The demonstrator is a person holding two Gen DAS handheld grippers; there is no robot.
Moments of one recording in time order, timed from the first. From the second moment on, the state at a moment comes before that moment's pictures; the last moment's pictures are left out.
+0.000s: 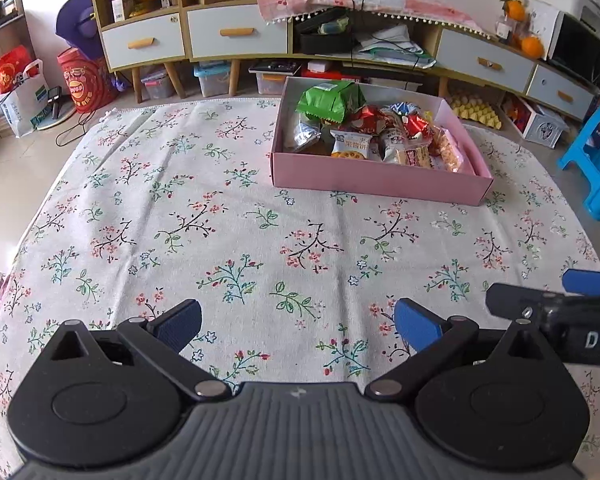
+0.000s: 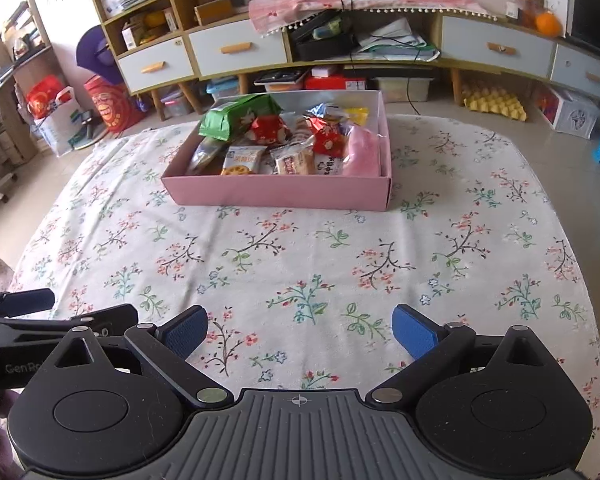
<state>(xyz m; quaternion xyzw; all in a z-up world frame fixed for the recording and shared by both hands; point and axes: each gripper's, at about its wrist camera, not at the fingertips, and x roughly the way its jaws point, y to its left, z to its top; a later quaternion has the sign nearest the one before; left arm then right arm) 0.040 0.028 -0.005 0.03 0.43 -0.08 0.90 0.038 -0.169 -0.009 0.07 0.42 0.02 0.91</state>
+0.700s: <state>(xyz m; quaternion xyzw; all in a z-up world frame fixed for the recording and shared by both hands) 0.035 0.024 -0.001 0.04 0.41 -0.06 0.91 0.036 -0.176 -0.009 0.08 0.43 0.01 0.90</state>
